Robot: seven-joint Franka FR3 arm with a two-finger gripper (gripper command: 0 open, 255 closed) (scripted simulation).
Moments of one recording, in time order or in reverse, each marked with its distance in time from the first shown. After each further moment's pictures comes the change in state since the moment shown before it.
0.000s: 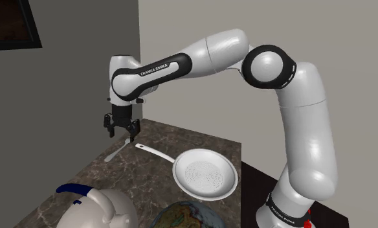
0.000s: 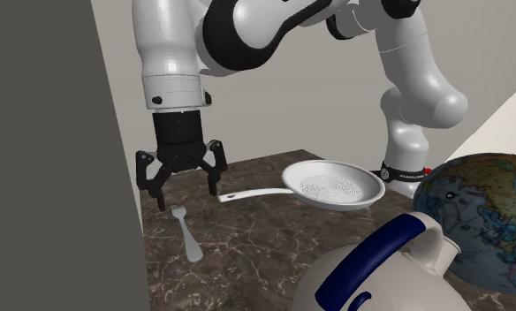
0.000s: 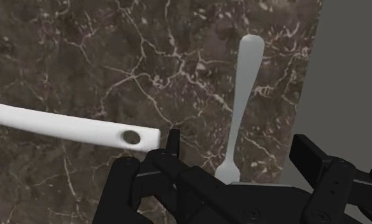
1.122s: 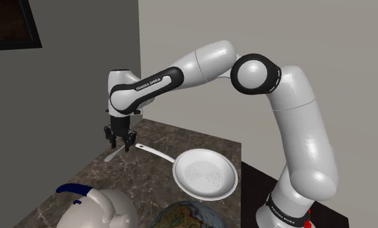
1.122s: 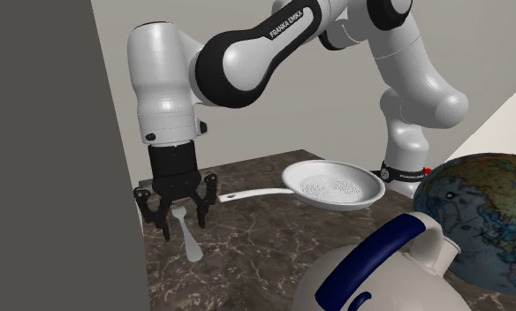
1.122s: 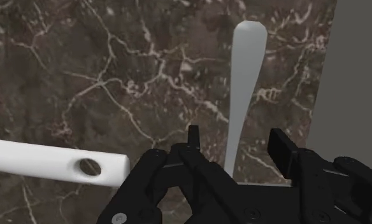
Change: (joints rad) arm 0.026 0.107 -0.024 0.030 -0.022 0.070 0.042
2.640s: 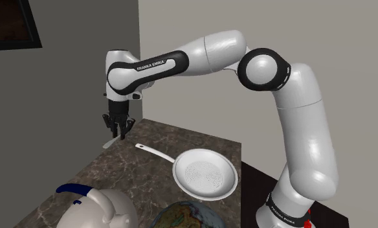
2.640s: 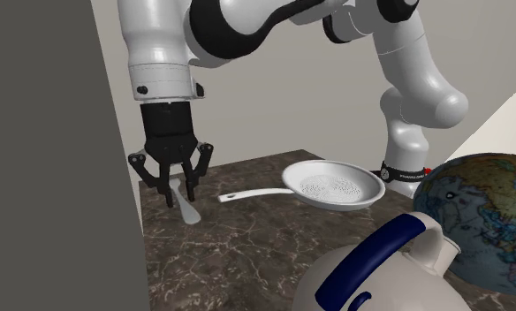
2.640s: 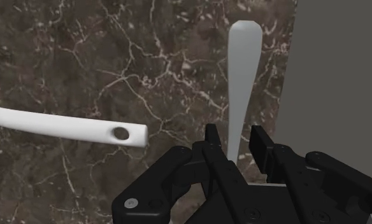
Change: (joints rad) arm -0.008 -0.068 0.015 0.072 0.021 -0.138 0.000
